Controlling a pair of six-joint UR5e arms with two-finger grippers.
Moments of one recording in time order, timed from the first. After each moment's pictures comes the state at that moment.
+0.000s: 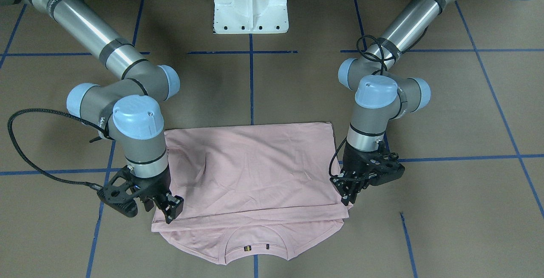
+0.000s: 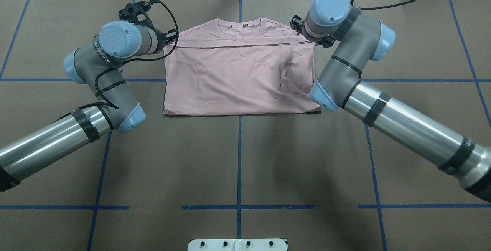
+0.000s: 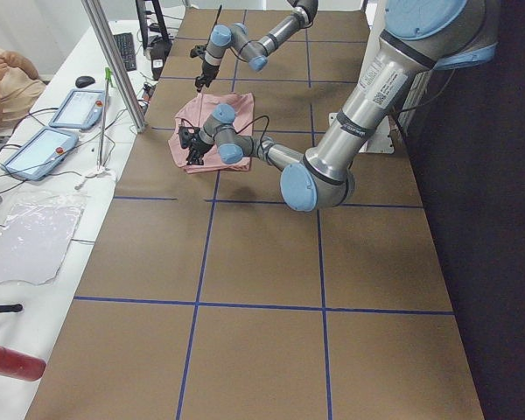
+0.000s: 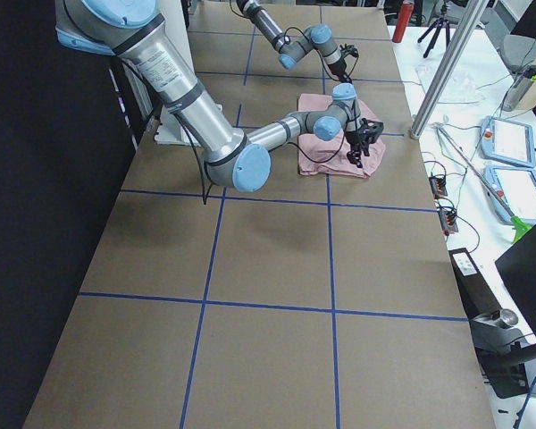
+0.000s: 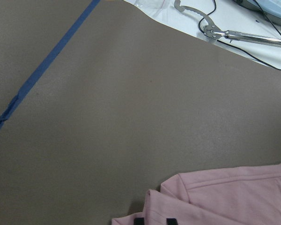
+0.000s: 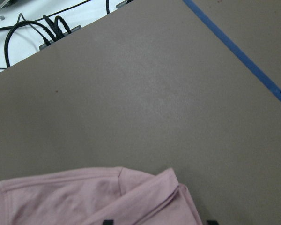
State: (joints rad) left arm -0.75 -2.25 -1.17 -2.33 -1.58 -1.45; right arm 0.78 -0.86 1.27 -1.17 1.68 1.57
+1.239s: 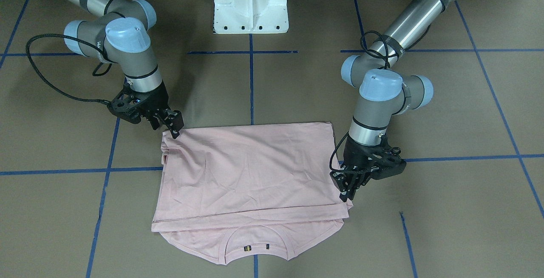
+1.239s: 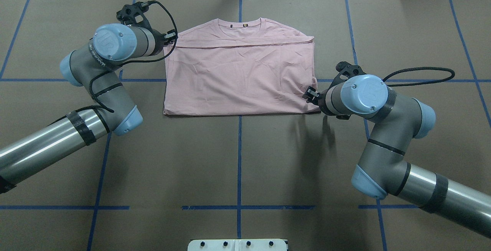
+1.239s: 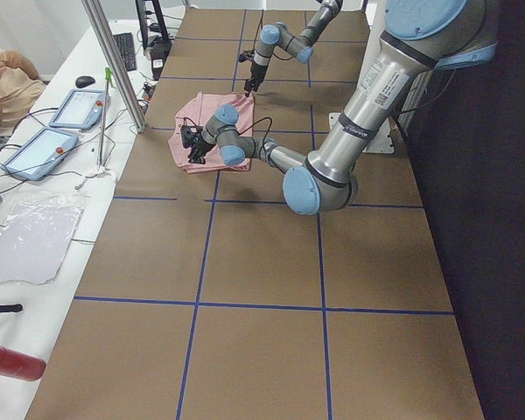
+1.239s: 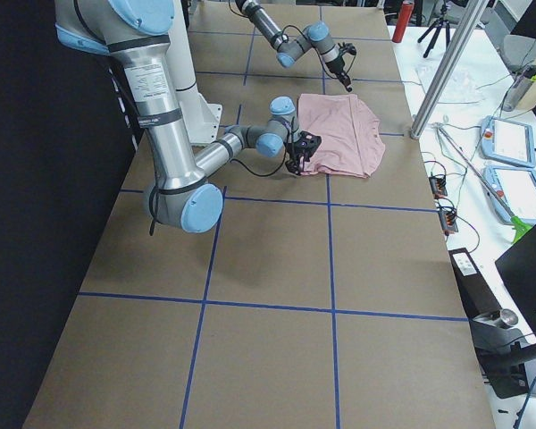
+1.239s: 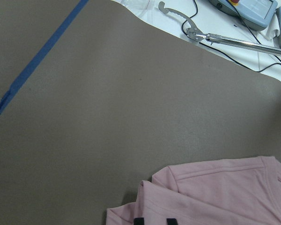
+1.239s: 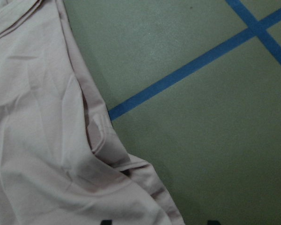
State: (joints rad) left arm -0.75 -2.22 -1.20 -2.35 -1.58 -1.46; right arm 0.58 -1.21 1.67 -1.20 1.68 1.72
